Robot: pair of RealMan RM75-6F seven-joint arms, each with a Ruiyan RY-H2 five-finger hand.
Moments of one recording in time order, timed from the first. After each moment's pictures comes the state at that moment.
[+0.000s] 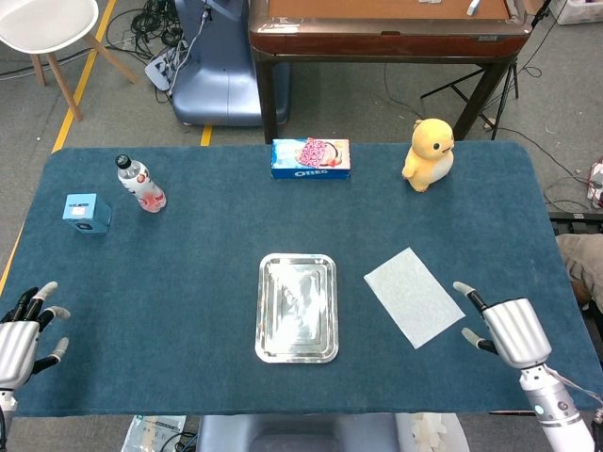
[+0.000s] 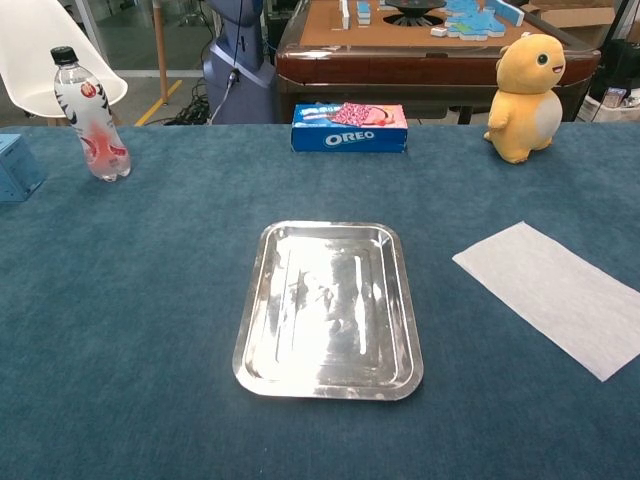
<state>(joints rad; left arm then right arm) -0.10 -1.11 -0.03 -1.60 1.46 1.46 0.11 0.16 -1.25 0.02 -1.45 -1.70 1.48 -0.17</state>
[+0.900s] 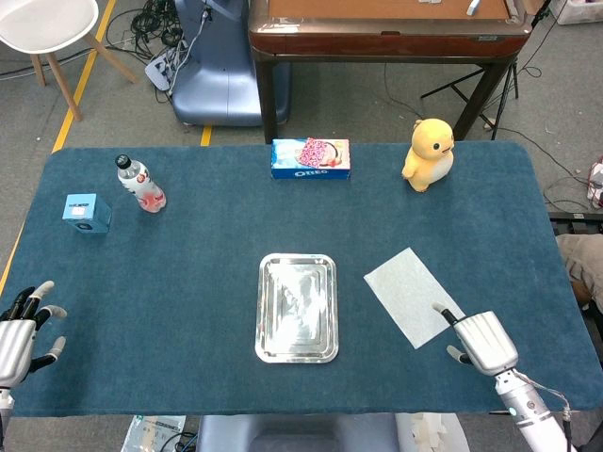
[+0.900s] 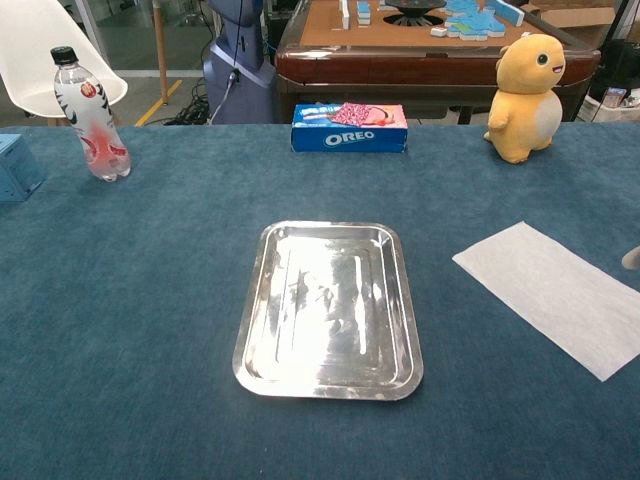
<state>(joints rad) -0.10 -1.11 -0.04 -1.59 1.44 1.44 0.08 0.20 -1.38 -0.05 -1.30 -1.69 1.35 -0.24</state>
